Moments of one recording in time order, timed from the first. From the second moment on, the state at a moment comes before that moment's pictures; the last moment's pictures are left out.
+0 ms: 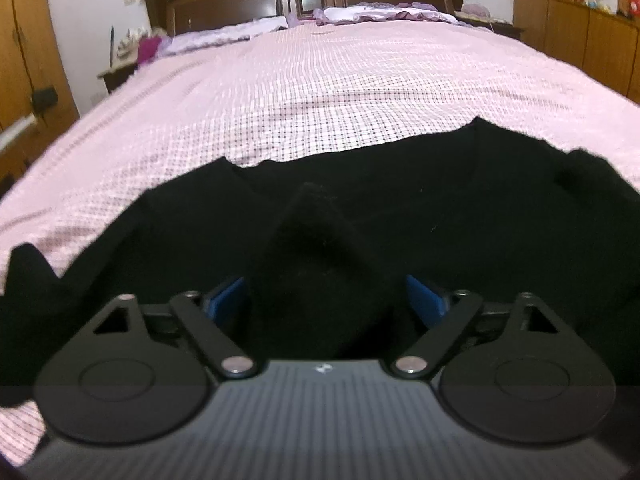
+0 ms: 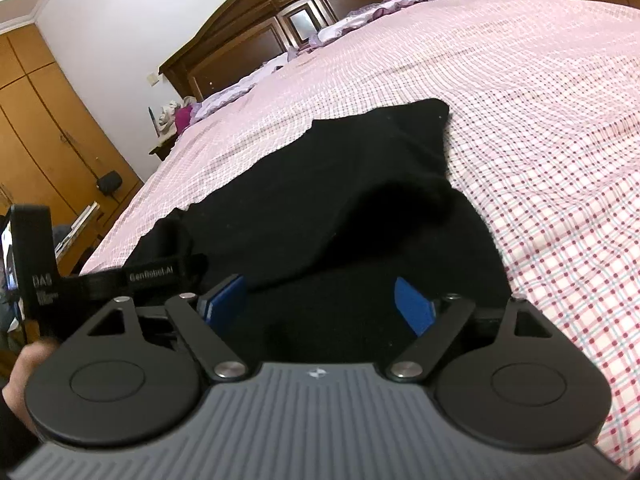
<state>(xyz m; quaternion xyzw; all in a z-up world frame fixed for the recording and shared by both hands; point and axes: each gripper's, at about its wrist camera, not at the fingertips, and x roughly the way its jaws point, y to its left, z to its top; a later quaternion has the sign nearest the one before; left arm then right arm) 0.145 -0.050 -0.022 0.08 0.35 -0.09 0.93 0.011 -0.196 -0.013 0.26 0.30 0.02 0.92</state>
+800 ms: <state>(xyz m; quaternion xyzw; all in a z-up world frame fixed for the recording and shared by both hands) 0.152 0.057 -0.009 -0.09 0.36 -0.03 0.93 0.016 -0.198 -0.011 0.26 0.31 0.02 0.92</state>
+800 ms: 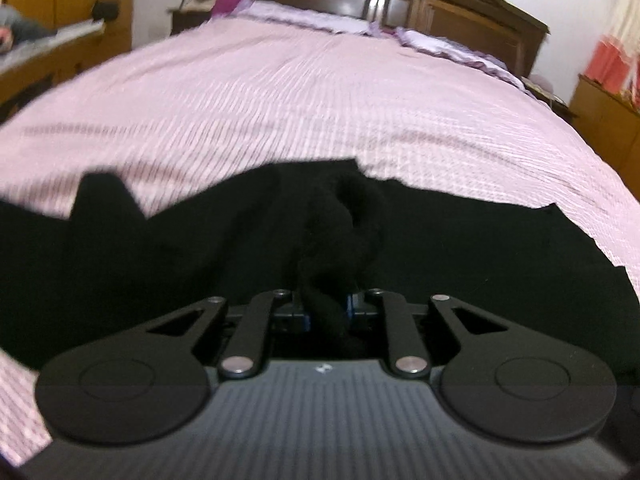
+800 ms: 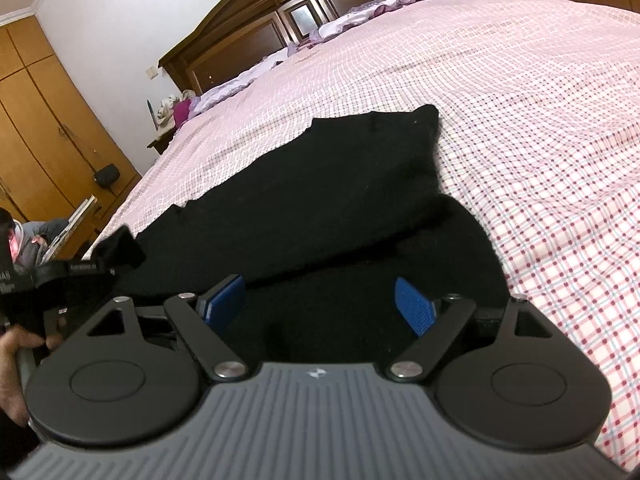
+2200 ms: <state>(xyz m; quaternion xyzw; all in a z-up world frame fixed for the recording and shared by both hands) 0.168 0.088 -0.030 -0.15 0.35 -0.10 0.92 0.129 -0.262 -0.017 0.21 0.28 -0.10 0.93</state>
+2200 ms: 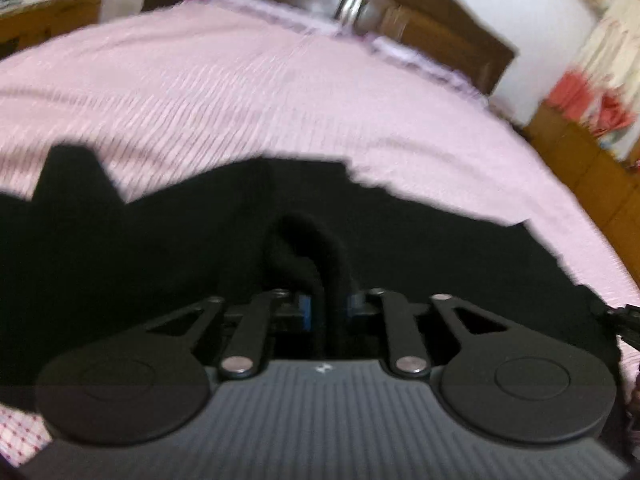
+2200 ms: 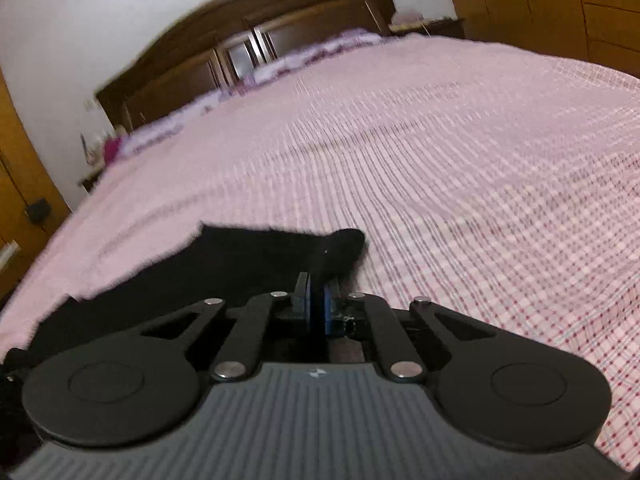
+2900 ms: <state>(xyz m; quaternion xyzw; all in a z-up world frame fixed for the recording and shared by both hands) 0.116 0.145 0.017 -0.13 0.40 -0.04 0.90 0.054 -0.231 0.043 0.24 0.27 -0.03 0.93</state>
